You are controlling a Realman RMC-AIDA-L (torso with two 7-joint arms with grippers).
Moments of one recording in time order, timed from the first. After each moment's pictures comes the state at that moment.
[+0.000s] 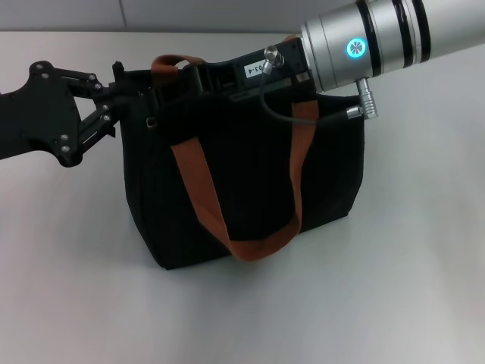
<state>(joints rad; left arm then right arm) -0.42 -2.01 0.61 0.78 1.77 1.82 -1.02 1.07 2.09 -1.07 -0.48 -1.79 -1.47 2.36</state>
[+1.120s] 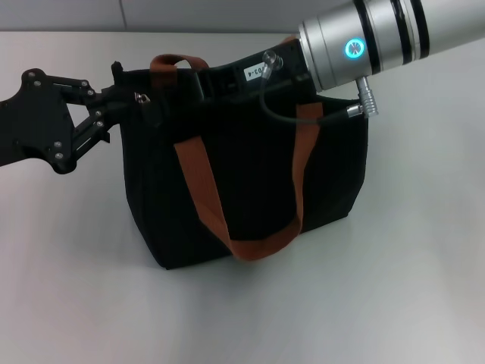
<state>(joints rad) -0.40 -2.02 0.60 0.78 1.76 1.82 -1.01 1.06 2.09 -1.12 -0.52 -1.80 -1.45 2.34</state>
